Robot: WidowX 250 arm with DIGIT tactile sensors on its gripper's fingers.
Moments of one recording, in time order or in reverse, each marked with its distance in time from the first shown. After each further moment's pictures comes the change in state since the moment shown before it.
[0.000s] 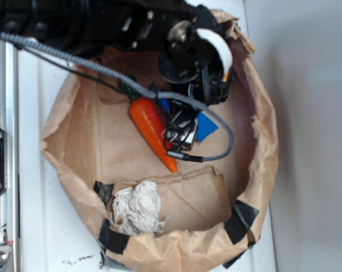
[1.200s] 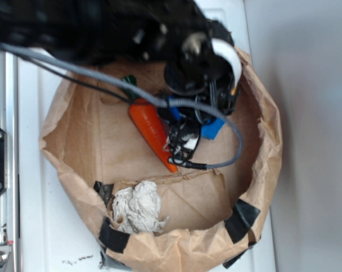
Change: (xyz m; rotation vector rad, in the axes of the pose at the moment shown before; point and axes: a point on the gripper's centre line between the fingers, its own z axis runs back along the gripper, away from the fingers) arm 0.011 -0.013 0.042 -0.075 0.031 0.031
